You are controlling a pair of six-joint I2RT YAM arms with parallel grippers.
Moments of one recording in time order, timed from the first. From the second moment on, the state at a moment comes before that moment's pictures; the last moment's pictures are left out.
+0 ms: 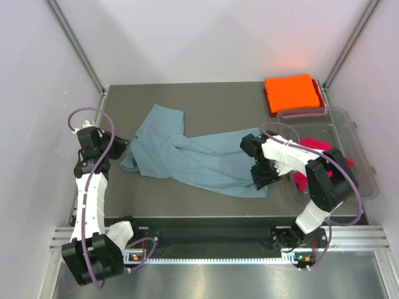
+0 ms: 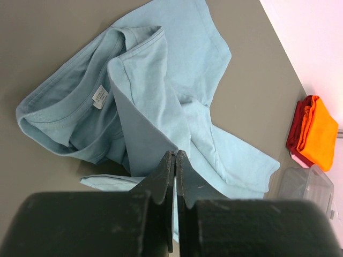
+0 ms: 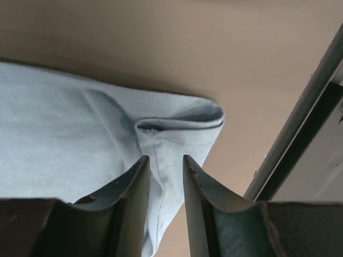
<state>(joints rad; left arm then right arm) 0.27 0.98 0.82 -0.41 0.27 -0.73 0.58 1.65 1.06 -1.21 0.18 1.96</state>
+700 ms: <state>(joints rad) 0.24 1.01 0.82 -0.41 0.27 -0.73 0.56 1.73 1.05 -1.15 0.18 1.94</state>
